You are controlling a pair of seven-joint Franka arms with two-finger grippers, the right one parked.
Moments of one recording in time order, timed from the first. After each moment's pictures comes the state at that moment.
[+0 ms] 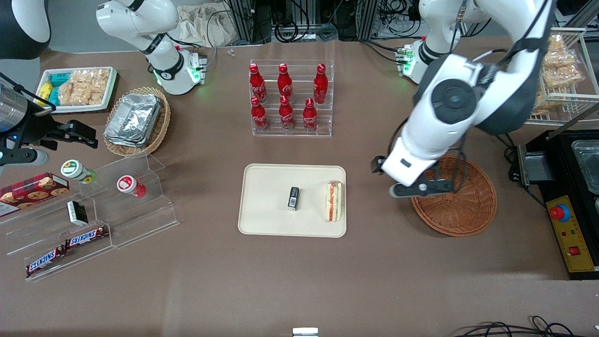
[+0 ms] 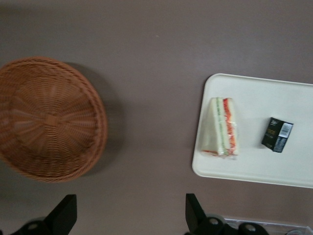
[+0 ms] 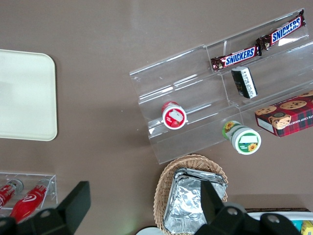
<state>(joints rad) -0.03 0.30 -0.44 -1.48 0.13 1.70 -0.54</state>
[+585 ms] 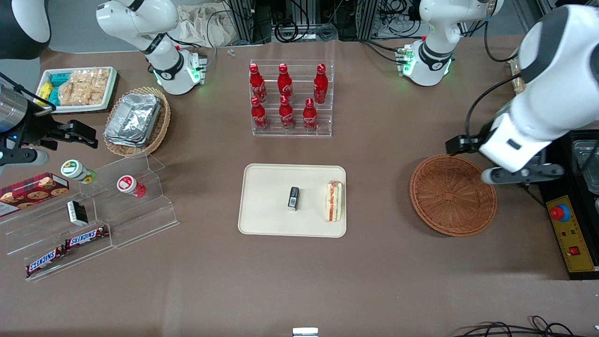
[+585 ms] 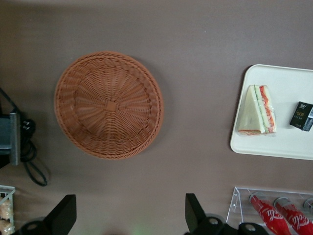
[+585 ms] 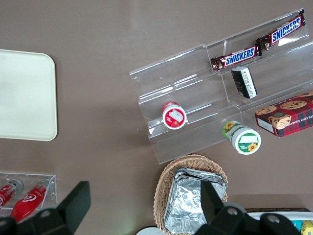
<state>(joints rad) 0.08 0.18 -0.30 -1.41 0.03 1.49 -0.28</state>
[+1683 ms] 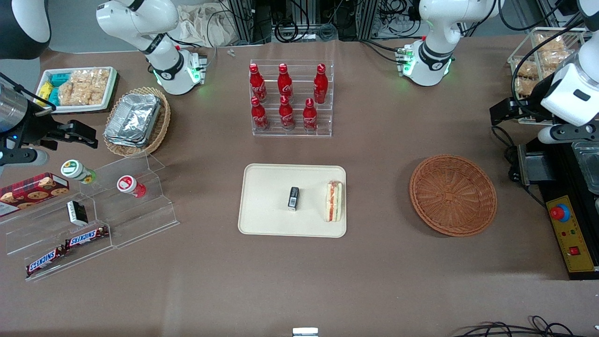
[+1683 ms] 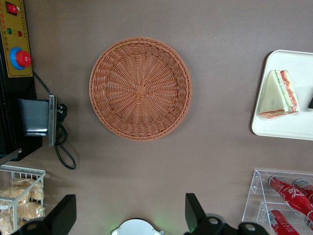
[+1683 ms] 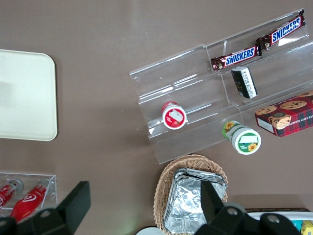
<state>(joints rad) 0.01 0.00 -0.11 -1.53 0.01 1.45 -0.15</state>
